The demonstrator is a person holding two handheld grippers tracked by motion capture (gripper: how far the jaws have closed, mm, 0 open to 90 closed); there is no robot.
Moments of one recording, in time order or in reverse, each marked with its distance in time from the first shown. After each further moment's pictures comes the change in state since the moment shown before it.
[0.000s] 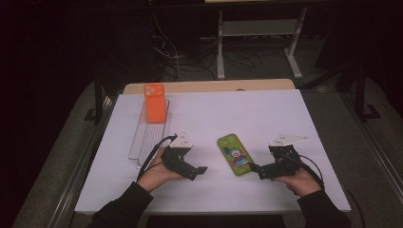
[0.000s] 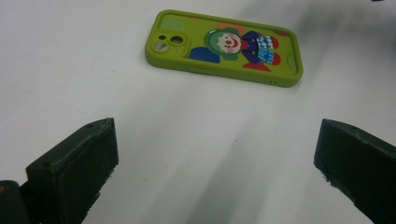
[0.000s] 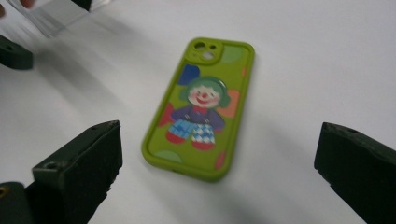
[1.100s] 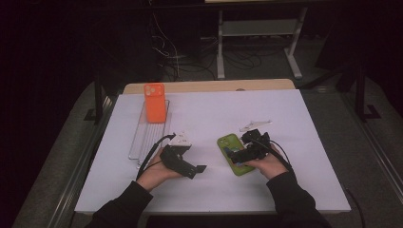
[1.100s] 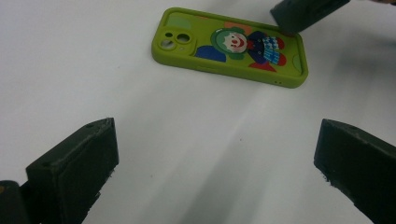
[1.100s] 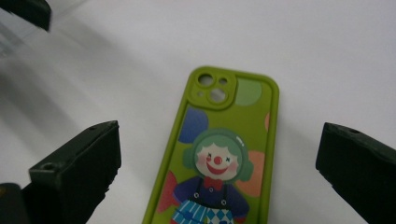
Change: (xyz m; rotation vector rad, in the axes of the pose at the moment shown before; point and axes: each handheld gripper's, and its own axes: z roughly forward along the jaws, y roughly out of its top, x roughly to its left) left arm 0.005 0.000 -0.001 0.006 0.002 -0.022; right arm 0.021 0.047 0.066 0.090 -0.063 0.017
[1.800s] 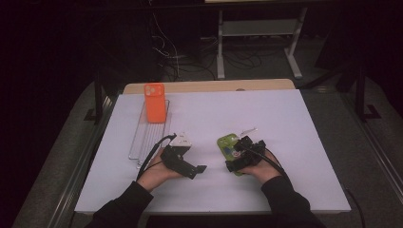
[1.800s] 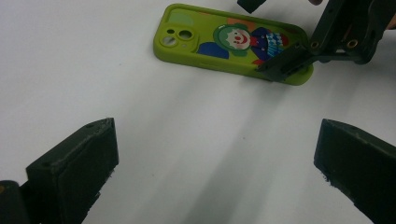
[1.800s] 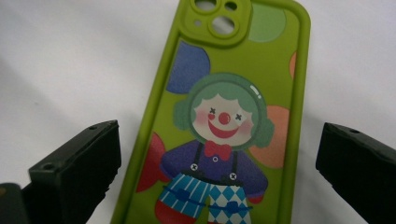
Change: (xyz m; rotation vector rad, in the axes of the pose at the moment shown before) left arm -0.001 -0.001 0.002 0.014 0.011 -0.009; right arm 0.007 -0.016 0.034 0.175 -0.086 -0.073
